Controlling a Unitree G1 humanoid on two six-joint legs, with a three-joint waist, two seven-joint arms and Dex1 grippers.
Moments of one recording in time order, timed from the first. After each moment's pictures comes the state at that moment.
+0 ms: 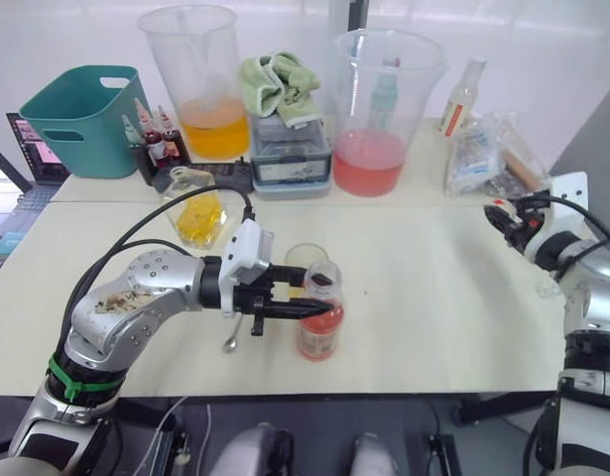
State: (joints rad) left arm -0.58 0.54 -0.23 -0.44 -0.58 0.70 -0.97; right arm -0.61 -0.77 -0.30 0.55 0.32 0.25 0.59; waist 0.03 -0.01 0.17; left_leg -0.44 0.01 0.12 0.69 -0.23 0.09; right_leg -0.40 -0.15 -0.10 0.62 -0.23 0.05
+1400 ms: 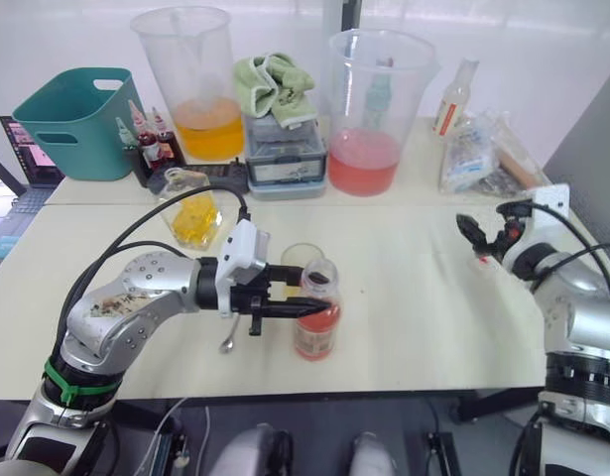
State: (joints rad) left arm -0.56 0.55 -0.21 -0.46 -0.58 0.69 -0.96; right arm -0.49 -0.76 -0.33 0.15 0.46 0.48 0.65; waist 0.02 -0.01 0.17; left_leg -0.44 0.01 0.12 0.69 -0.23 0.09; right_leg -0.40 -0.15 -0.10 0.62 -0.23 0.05
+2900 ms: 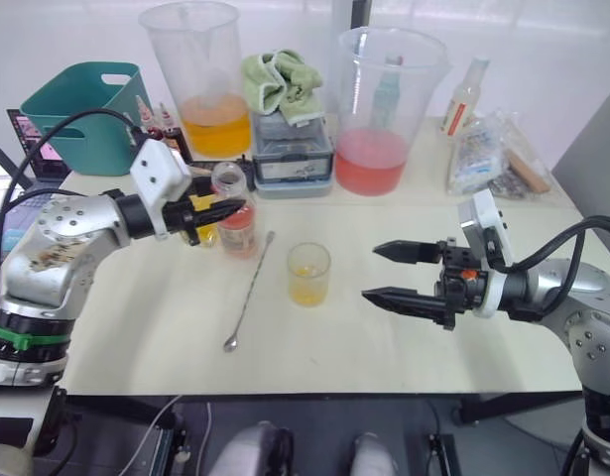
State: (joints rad) left arm -0.71 0.69 -0.08 -0.02 -0.28 0.28 -0.81; right arm -0.33 -0.89 -0.30 -0.43 0.99 0.87 1.03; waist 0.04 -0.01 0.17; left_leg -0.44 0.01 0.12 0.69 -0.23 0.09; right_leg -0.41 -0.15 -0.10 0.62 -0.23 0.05
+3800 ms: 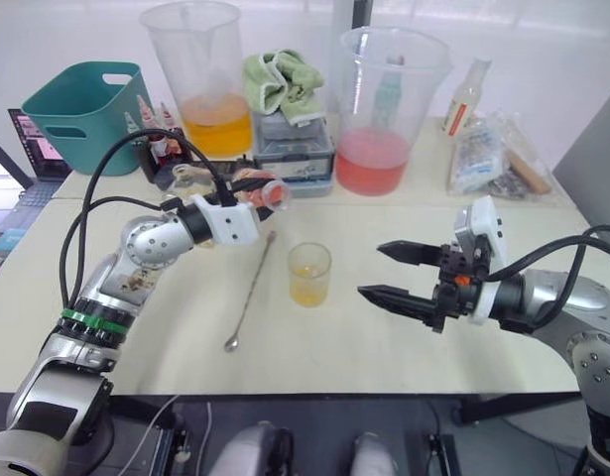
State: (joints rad) left arm -0.77 0.55 -0.22 0.29 0.33 -0.42 -0.51; right arm -0.25 -0.89 -0.33 -0.51 1.03 0.86 0.84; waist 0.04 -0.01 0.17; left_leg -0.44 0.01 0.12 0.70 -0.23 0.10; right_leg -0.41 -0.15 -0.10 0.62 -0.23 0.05
